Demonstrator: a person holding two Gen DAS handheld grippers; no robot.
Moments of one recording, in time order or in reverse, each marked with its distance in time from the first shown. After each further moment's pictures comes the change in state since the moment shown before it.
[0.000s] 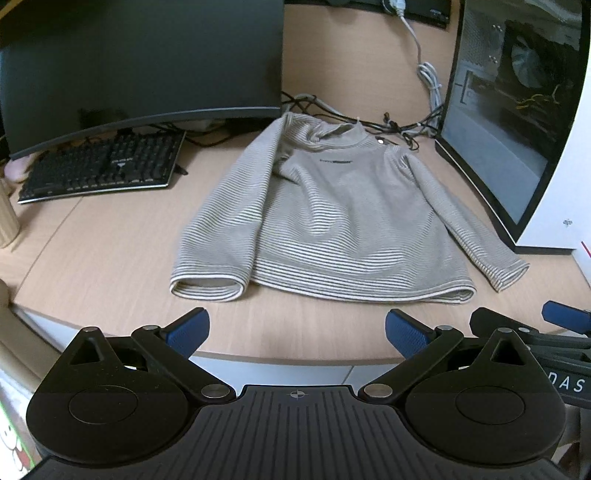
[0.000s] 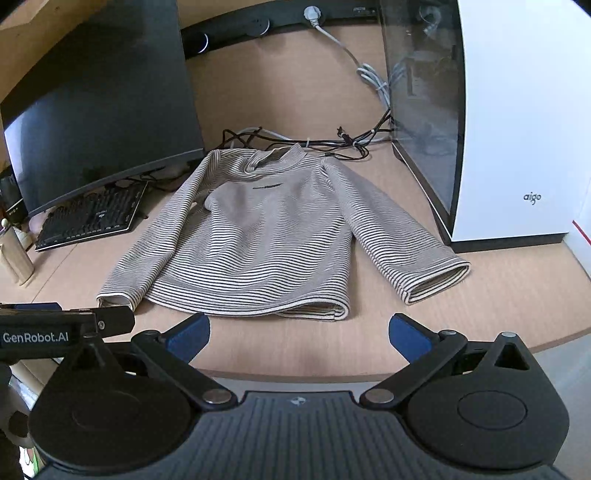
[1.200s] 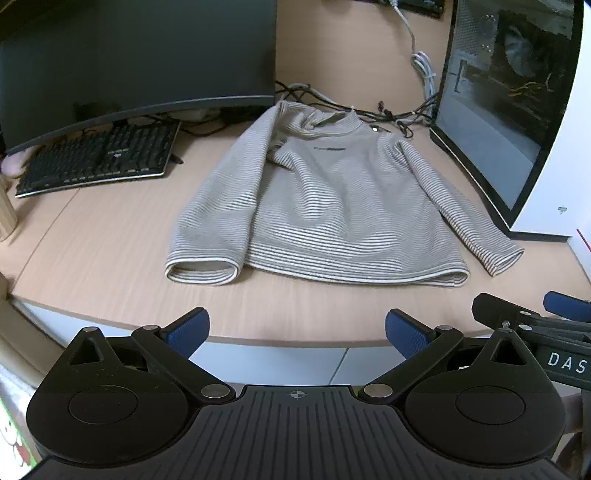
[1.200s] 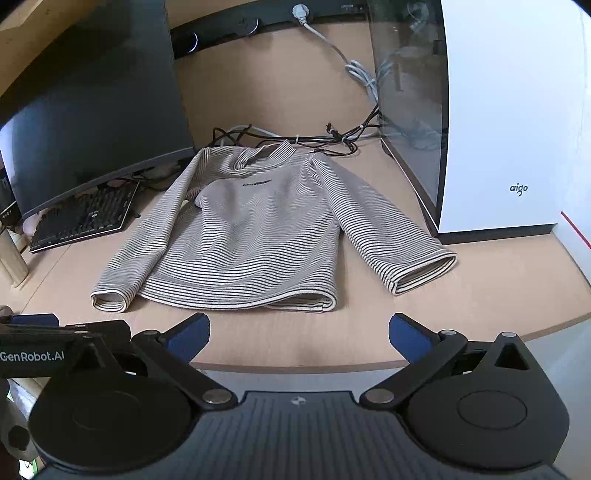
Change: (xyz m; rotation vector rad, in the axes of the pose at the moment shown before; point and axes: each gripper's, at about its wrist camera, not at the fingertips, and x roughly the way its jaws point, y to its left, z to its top) left arm -0.006 -0.004 -0.007 0.004 0.032 -0.008; right arm -0.005 -0.004 -0.006 0.011 0.012 -0.016
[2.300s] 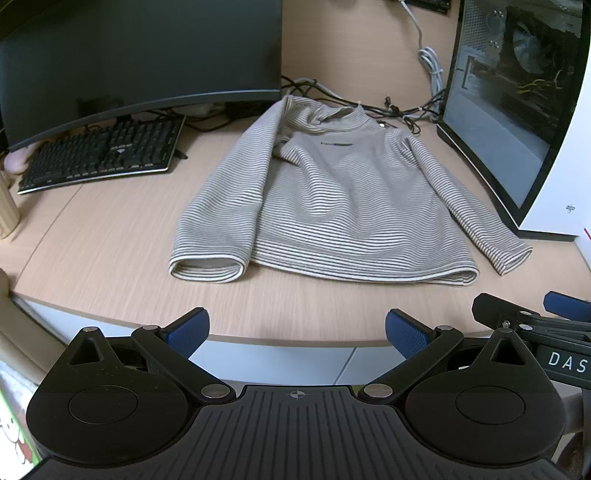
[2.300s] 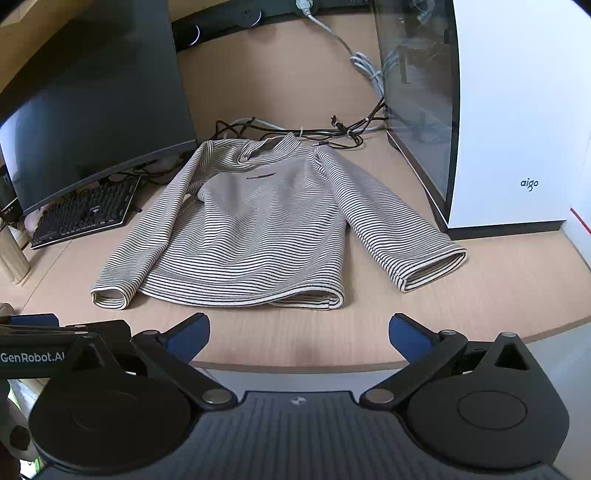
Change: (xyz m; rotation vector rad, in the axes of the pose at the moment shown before) left arm 0.007 0.003 0.002 -0.006 0.019 0.013; right arm 0.011 0.000 -0.001 0.002 0.022 0.017
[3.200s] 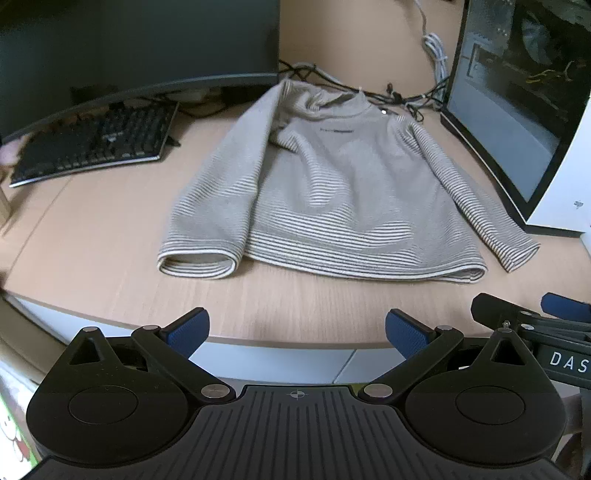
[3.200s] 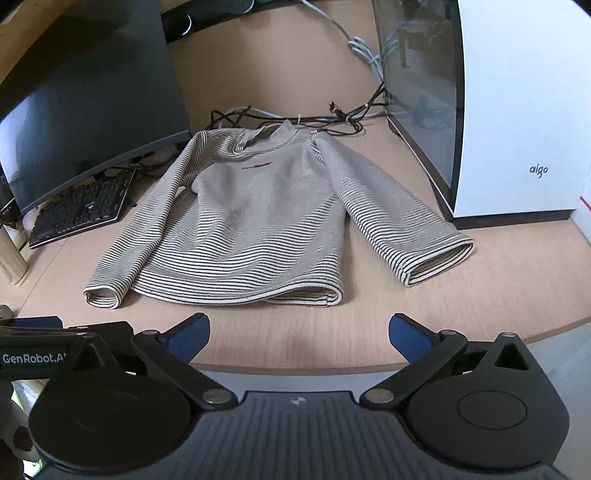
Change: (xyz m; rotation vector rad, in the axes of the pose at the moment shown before) left arm 0.026 0.001 0.005 -0.014 0.062 -0.015; right arm 0.023 -0.006 0.003 0.022 0.054 0.013
